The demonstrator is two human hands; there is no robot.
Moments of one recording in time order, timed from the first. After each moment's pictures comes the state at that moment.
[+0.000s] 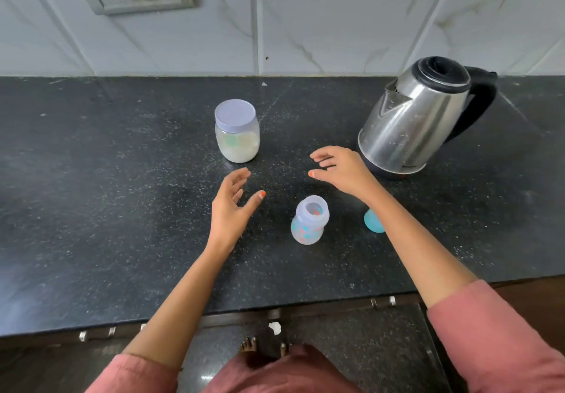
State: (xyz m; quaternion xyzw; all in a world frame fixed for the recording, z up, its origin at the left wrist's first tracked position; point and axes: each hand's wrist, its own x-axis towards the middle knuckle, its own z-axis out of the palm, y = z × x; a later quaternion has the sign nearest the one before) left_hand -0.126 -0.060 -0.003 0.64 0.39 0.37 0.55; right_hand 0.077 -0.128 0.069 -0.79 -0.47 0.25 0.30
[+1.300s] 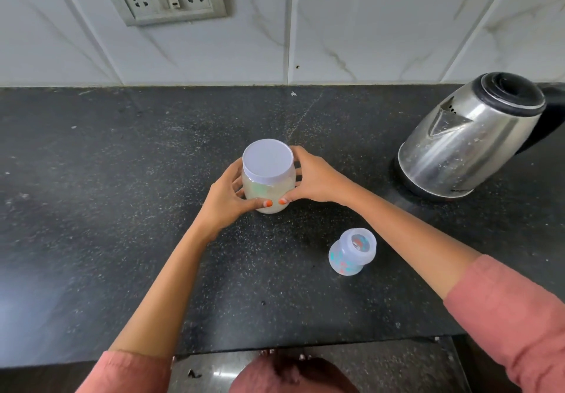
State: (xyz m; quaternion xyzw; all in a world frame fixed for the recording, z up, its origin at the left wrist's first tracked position) left_hand -0.154 0.030 0.030 0.68 0.35 0.25 0.60; right_hand 0.018 -0.036 0.073 -0.71 -0.55 0.37 0.24
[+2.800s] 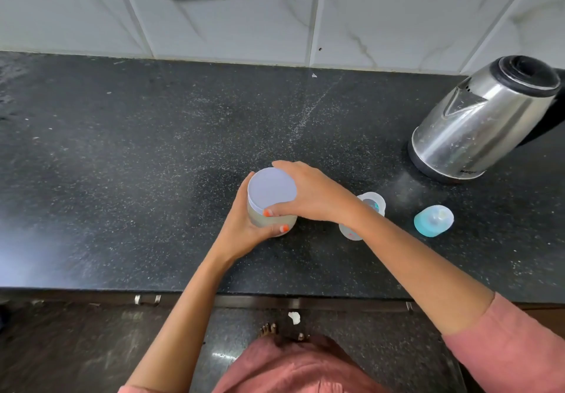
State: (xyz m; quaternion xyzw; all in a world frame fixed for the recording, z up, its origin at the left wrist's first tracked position) left_hand -0.209 -0.063 0.008 0.66 0.35 0.27 0.61; right_hand -0.066 -0.103 0.104 -0.72 -0.60 0.33 0.12
